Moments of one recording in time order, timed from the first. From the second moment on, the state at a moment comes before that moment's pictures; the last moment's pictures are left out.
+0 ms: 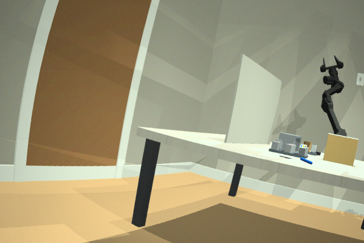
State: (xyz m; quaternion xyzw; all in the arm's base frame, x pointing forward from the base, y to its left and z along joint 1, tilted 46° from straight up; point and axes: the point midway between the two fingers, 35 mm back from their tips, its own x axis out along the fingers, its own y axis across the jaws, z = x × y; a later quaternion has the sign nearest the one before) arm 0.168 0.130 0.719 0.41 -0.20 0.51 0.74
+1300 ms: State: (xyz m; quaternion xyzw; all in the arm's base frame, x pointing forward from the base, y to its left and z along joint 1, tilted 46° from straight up) arm -0.096 -0.262 0.689 0.44 -0.14 0.85 -0.24
